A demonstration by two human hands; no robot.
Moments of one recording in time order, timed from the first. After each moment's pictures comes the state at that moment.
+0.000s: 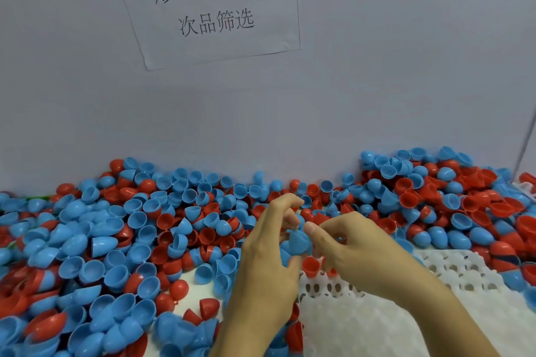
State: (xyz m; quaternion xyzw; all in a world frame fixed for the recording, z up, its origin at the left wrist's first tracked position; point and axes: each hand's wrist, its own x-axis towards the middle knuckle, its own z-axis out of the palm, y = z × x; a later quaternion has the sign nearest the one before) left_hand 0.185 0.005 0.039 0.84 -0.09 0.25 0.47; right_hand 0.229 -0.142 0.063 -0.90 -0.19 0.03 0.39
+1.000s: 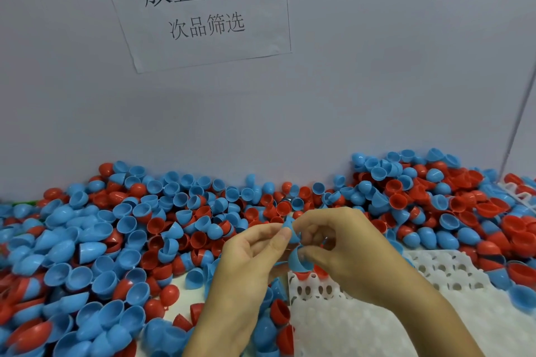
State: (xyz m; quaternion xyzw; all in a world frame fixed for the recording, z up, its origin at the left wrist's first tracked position) left_hand 0.193 0.015 0.037 0.65 0.02 0.04 0.76; right_hand 0.225 -0.146 0.071 -0.88 -0.27 -0.04 0.39
